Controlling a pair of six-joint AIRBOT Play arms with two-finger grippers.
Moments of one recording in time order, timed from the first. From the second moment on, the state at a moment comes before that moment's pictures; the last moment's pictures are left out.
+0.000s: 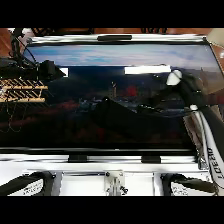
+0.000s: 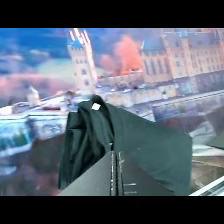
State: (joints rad) left arm -0.07 -1.23 1.52 0.96 -1.24 -1.47; right arm 0.13 -1.41 1.27 -1.22 1.46 1.66
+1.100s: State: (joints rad) left arm -0.06 -1.23 1.52 0.98 -1.27 -1.49; right arm 0.09 -1.36 0.68 -0.63 0.93 1.38
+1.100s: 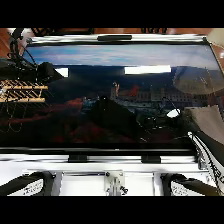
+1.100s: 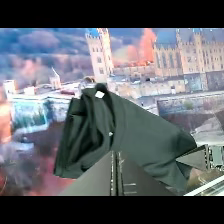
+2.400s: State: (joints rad) left arm -0.06 -1.23 1.52 0.98 -1.32 -1.46; right arm -0.70 -1.27 1.48 -1.17 1.34 1.52
